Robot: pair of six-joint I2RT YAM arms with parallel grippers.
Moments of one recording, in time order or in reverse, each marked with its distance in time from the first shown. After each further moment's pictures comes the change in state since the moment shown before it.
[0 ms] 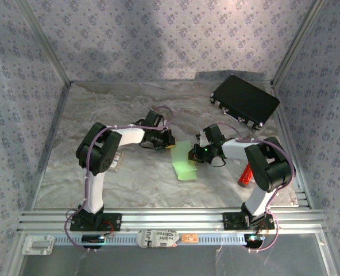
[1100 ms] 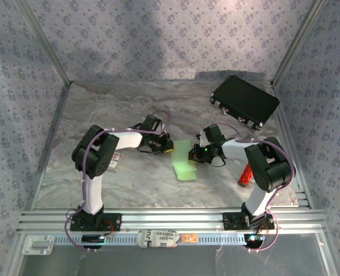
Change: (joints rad) left arm -0.010 -0.063 -0.103 0.039 0.007 -0.042; right arm 0.000 0.000 0.000 0.000 0.000 0.004
